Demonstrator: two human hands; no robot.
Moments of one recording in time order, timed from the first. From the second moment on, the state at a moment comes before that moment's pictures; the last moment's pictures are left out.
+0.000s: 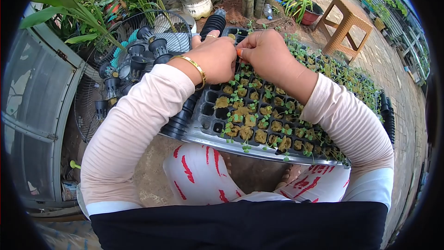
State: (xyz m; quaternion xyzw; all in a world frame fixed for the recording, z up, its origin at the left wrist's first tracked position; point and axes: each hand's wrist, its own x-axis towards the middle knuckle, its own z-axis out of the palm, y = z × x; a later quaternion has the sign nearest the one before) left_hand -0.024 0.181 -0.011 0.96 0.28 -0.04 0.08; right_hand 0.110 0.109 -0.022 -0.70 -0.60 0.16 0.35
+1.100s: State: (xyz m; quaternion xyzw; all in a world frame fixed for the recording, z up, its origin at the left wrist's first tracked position) left_hand -0.058 0.190 0.049 0.78 0.11 0.14 0.60; right_hand 0.132 0.040 0.046 -0.51 -0.68 0.13 0.52
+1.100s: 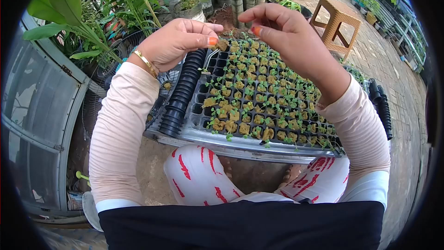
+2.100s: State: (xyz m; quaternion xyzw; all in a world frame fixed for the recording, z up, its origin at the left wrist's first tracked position) left_hand 0.250 -0.042 0.052 0.89 0.03 0.03 0.46; right_hand 0.307 -0.204 0.021 -0.50 -0.32 -0.08 0.80
